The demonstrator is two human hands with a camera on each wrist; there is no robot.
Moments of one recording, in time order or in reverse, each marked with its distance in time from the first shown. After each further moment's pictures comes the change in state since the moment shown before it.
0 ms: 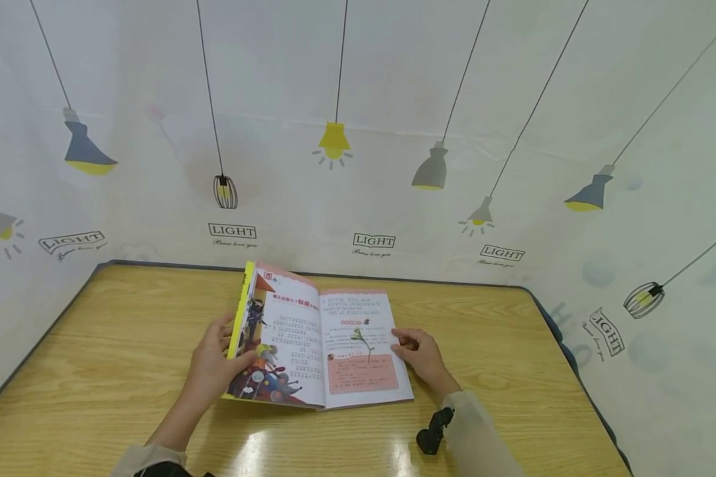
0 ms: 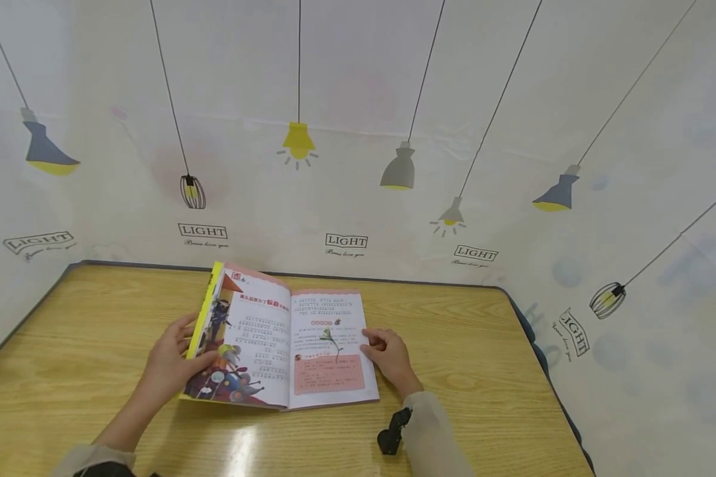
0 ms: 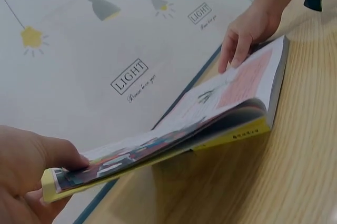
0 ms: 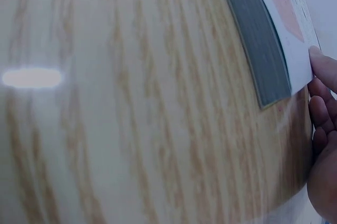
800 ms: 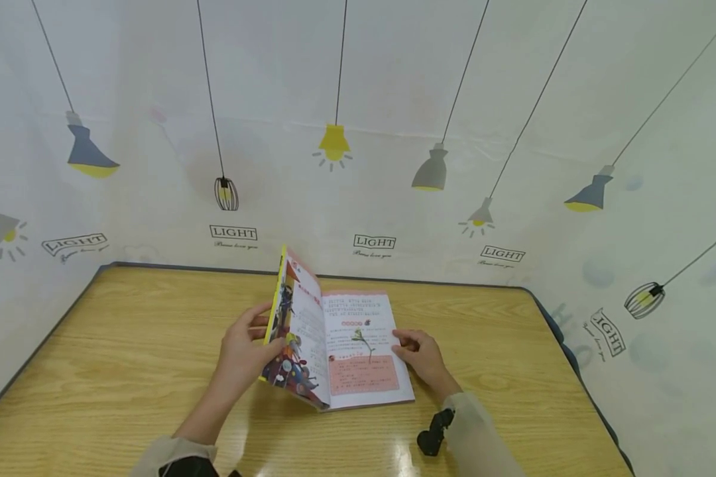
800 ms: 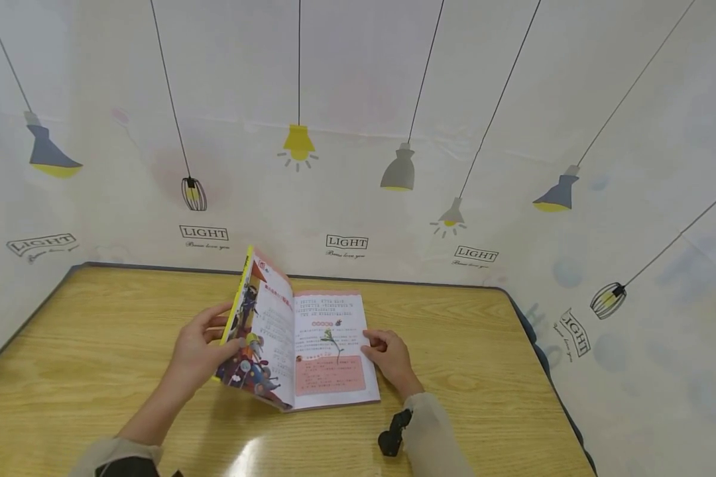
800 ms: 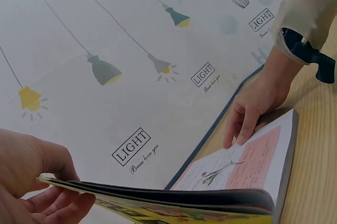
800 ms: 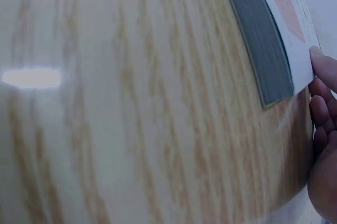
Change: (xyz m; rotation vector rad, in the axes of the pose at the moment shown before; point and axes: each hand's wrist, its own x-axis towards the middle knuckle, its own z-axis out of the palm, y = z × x) left_hand -0.005 0.056 0.026 -0.119 0.044 0.032; right_hand -0.002 -0.002 0.000 0.004 -0.004 -0.005
